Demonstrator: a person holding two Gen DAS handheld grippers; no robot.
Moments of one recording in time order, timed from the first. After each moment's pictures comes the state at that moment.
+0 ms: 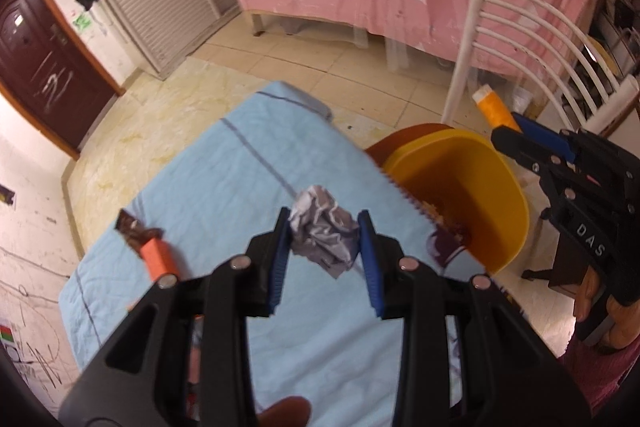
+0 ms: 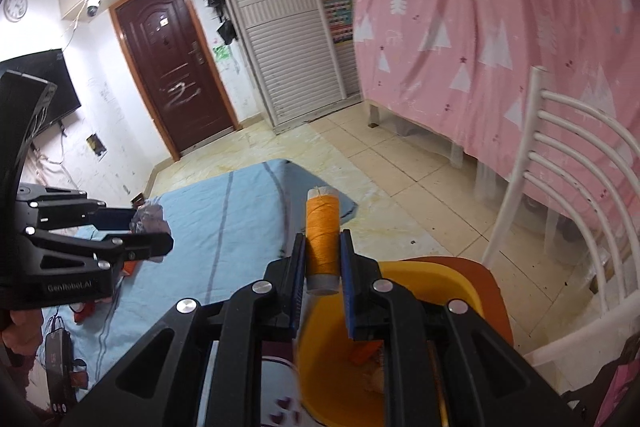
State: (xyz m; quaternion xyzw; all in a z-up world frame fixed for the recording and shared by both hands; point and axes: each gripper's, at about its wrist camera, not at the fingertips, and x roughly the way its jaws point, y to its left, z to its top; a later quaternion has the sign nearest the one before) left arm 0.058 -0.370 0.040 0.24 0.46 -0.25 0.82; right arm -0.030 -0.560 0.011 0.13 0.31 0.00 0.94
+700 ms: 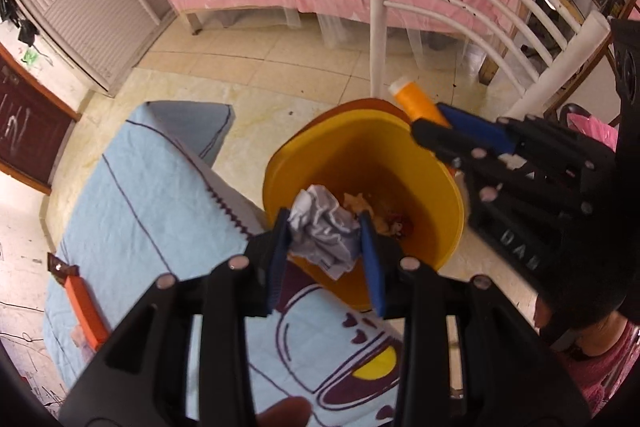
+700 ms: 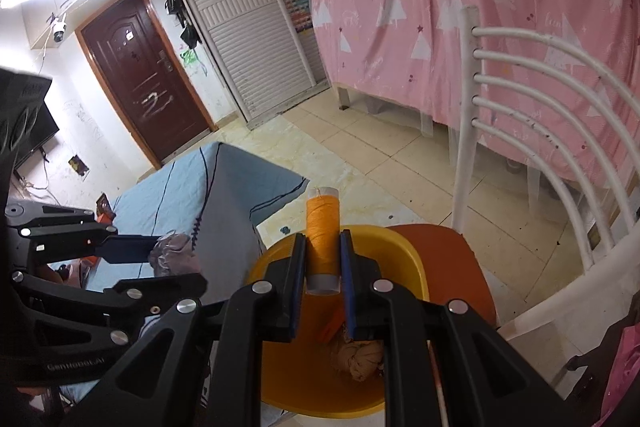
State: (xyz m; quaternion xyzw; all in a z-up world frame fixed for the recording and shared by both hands) left arm 0.014 -0.480 -0.004 0.28 0.49 -0.32 0.76; right arm -0.056 -0.627 -0.036 0.18 0.33 -0.03 0.92
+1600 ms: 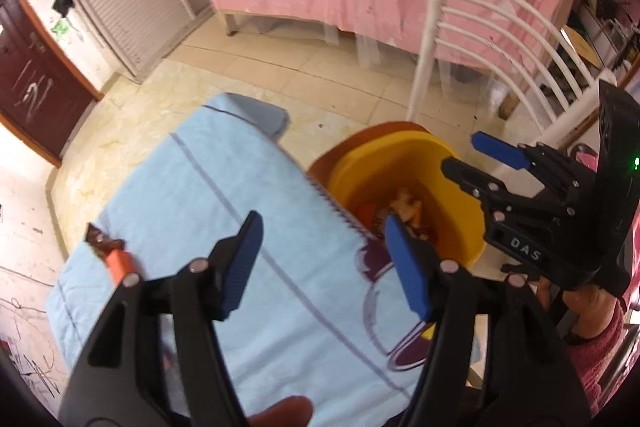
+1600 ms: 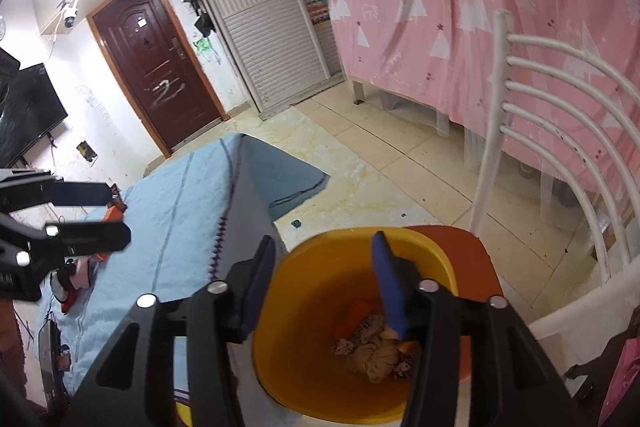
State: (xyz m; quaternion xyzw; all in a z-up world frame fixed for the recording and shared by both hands) left arm 0.040 -0.397 0.051 0.23 0.47 -0.28 0.81; right arm -0.036 -0.601 -0.026 0.17 0.34 0.00 0.93
